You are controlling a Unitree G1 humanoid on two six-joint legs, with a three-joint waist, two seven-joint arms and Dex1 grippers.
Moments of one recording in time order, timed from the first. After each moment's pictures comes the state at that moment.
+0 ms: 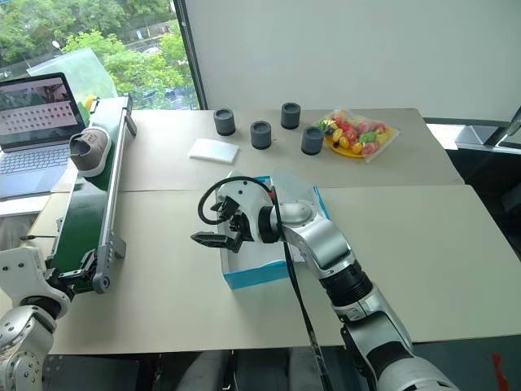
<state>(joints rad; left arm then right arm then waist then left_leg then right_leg) 0.20 0.35 0.62 -0.50 -0.38 0.70 -0.12 -0.72 -0.22 0.36 -0.07 0.30 0.72 0.78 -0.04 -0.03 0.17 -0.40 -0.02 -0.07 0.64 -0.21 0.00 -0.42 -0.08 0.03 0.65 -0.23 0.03</state>
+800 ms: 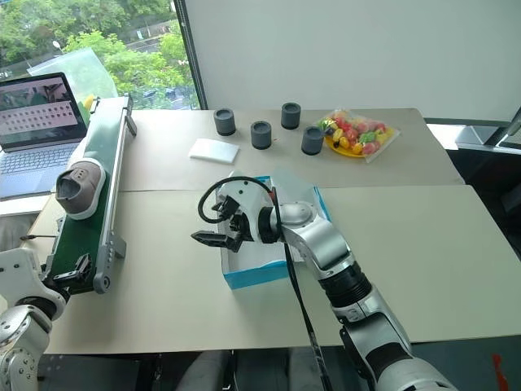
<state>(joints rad) 0.17 0.36 0.64 -0.46 -0.42 0.75 -0.10 -0.72 -0.20 0.34 -0.07 0.30 0.72 0.76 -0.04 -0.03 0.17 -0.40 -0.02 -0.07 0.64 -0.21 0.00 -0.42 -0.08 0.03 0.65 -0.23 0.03</state>
